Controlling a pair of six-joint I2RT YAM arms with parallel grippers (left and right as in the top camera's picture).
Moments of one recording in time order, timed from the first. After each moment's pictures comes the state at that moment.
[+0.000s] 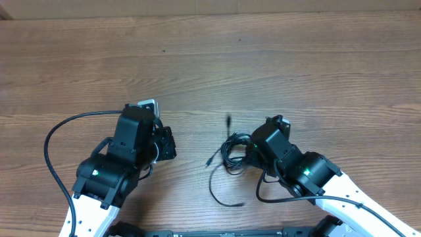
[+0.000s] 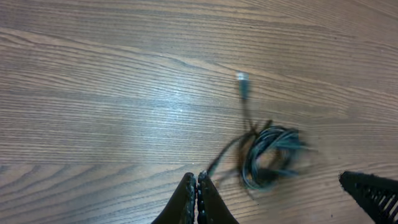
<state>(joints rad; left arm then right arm) -0.37 0.98 0.97 -0.89 0.05 -0.54 0.74 1.14 0.80 -0.66 0.08 1.03</state>
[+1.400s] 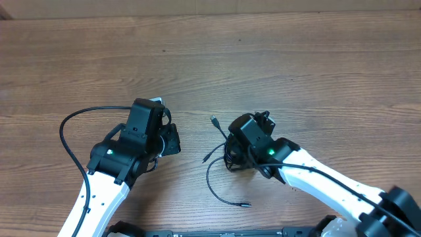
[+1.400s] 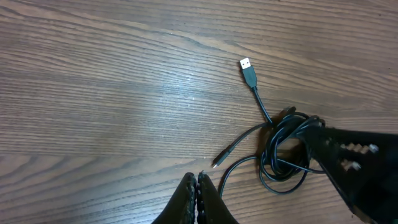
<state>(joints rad) -0.37 1.11 0.97 -0.89 0.05 -0.54 0.74 1.47 0.80 -0.38 0.11 1.30</state>
